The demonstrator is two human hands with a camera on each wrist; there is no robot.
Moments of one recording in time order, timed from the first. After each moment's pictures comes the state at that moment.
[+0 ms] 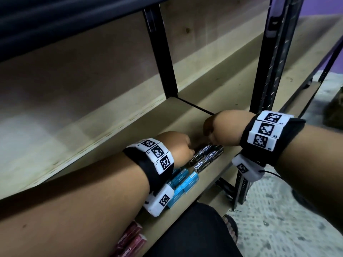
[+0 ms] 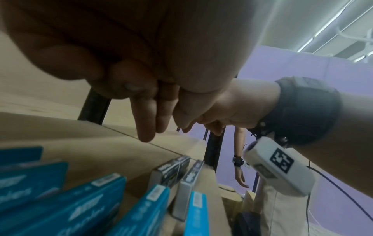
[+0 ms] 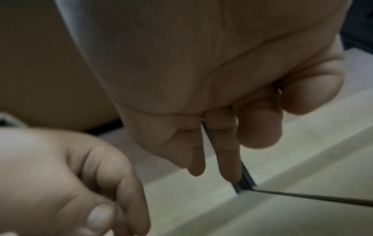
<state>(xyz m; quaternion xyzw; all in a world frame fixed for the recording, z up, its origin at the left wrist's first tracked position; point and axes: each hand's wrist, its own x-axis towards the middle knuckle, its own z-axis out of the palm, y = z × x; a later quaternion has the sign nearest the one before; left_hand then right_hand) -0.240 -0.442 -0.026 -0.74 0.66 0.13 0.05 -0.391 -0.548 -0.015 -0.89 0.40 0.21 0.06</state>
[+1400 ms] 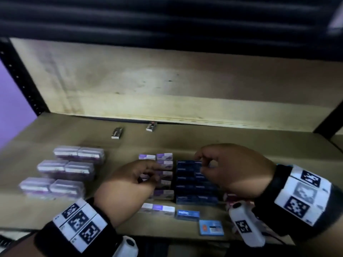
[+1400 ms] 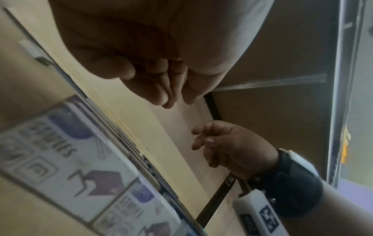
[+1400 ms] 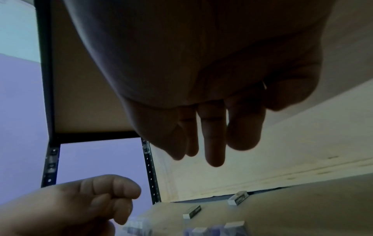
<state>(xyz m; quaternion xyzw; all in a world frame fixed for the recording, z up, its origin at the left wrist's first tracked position) -0.068 0.017 -0.045 -0.84 0.24 0.12 -0.48 -0.158 -0.224 0.026 -0.99 0.07 0.02 0.16</state>
